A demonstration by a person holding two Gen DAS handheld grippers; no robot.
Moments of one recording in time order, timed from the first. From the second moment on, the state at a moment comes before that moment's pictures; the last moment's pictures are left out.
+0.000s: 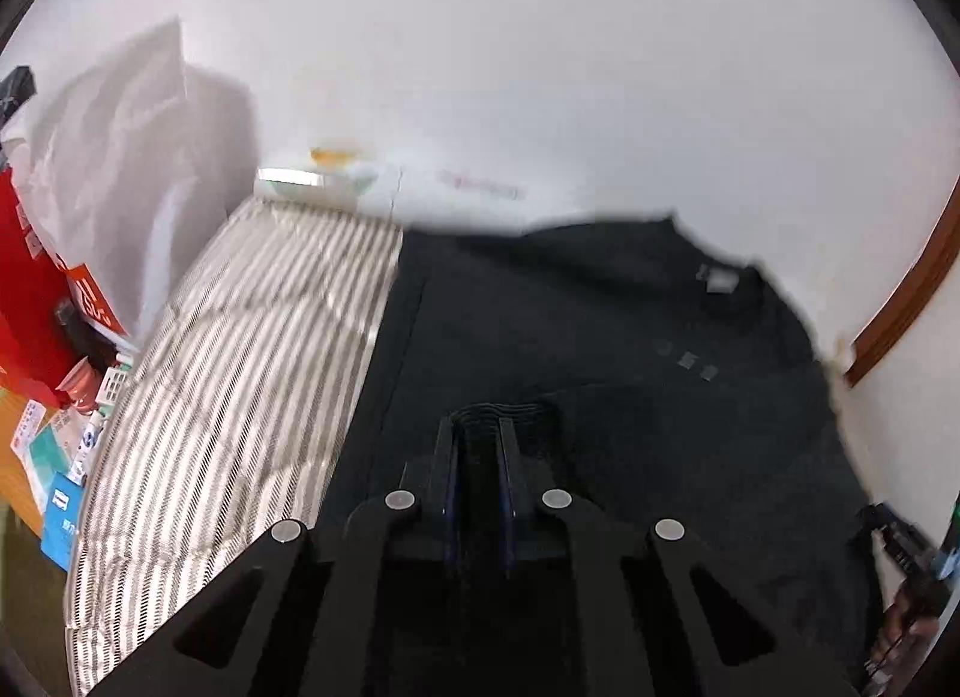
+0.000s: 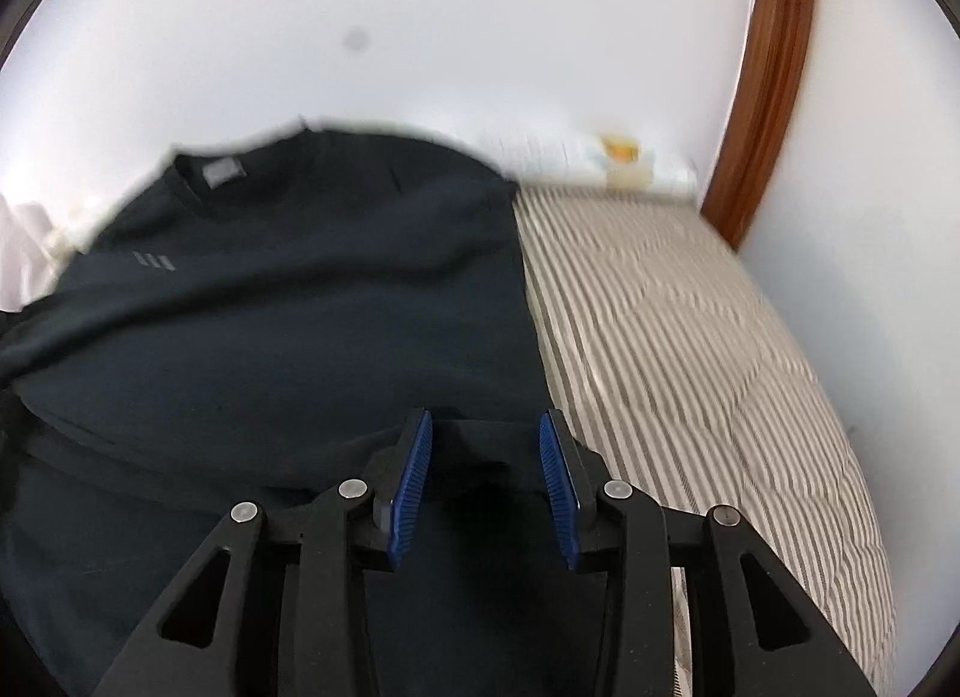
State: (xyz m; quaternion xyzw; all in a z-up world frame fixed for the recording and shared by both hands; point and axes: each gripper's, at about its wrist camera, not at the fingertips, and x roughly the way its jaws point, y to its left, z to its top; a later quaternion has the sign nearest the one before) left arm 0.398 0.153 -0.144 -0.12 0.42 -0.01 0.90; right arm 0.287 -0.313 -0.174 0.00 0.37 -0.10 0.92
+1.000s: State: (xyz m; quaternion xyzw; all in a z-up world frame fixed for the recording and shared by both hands) left arm 0.375 0.142 -0.164 -0.09 0.45 0.00 0.89; right arm 0.265 -0.325 -0.183 0.07 0.40 -0.07 0.91
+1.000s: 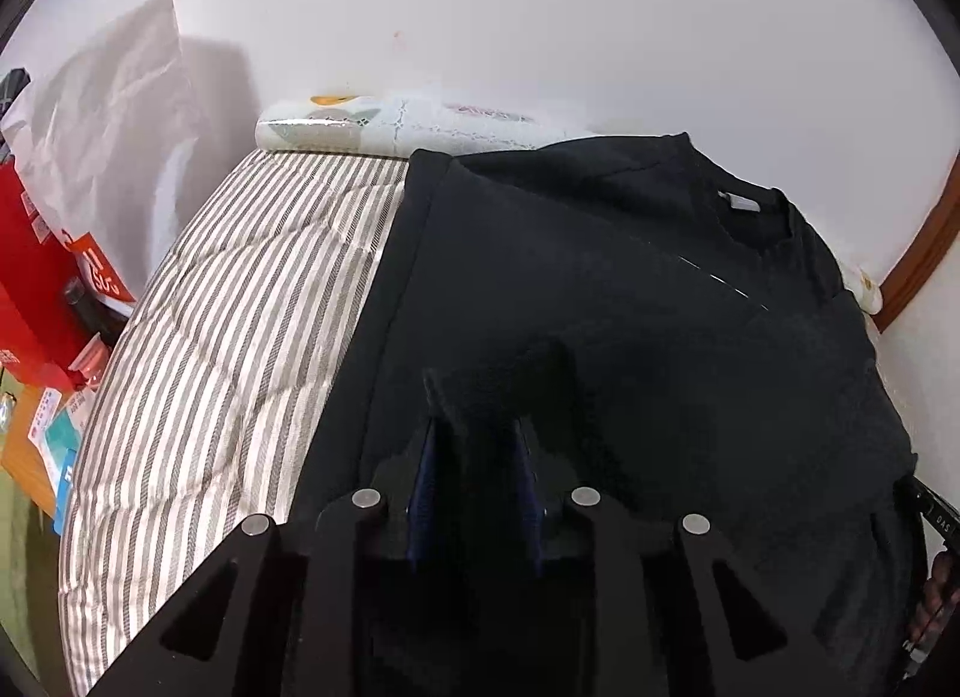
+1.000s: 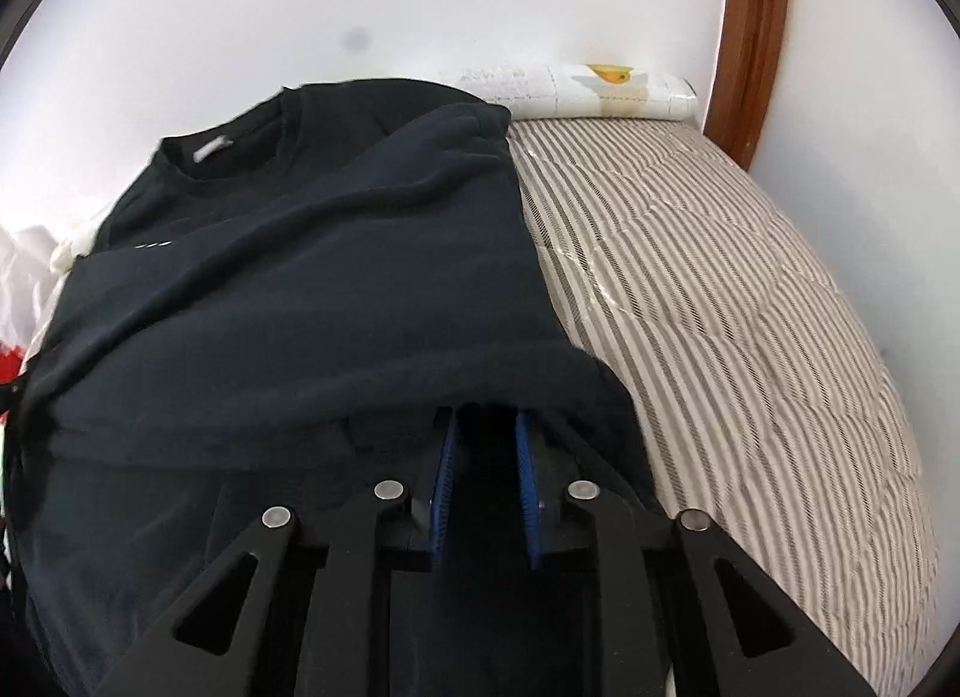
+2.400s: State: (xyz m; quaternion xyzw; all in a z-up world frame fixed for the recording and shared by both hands) left arm 0.112 0.124 -0.184 -0.05 0.41 0.02 0.91; right arm 0.072 -0.333 -0.225 0.08 0.38 -0.07 0.92
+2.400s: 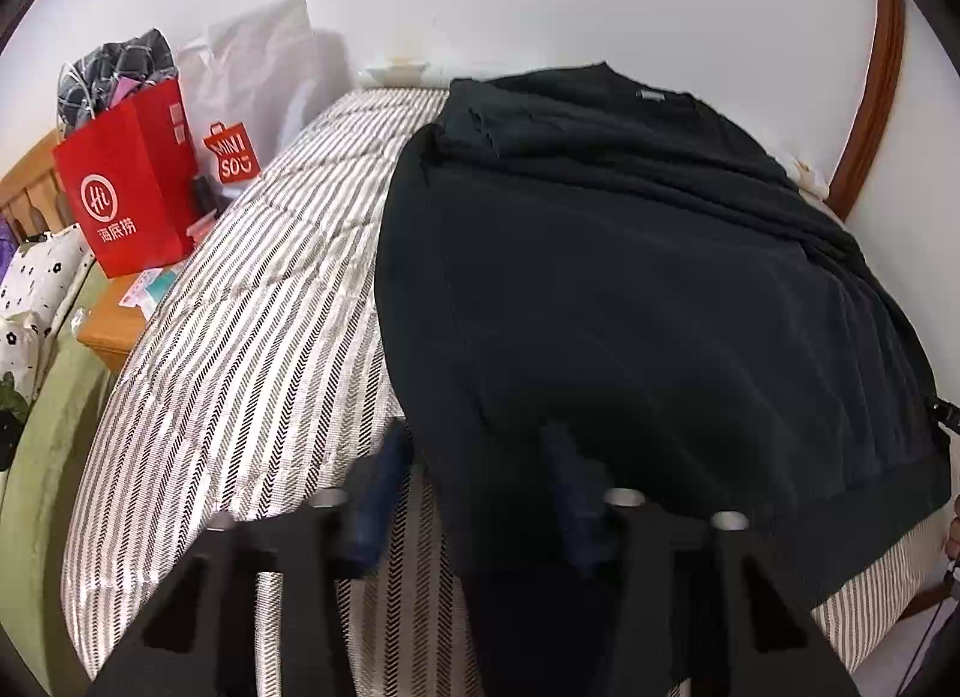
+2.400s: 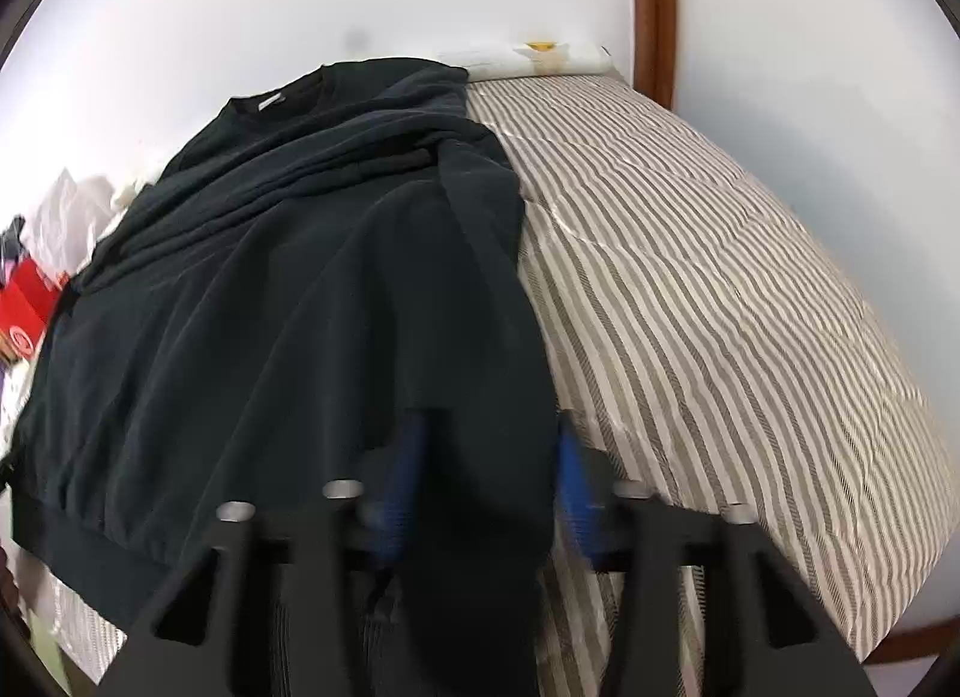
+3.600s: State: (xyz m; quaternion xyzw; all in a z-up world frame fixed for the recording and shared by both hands) left arm 0.070 0.152 -0.116 -0.16 0.33 -0.07 0.93; right arm 0.031 -0.345 -0.156 0.12 0.31 -0.01 0.94
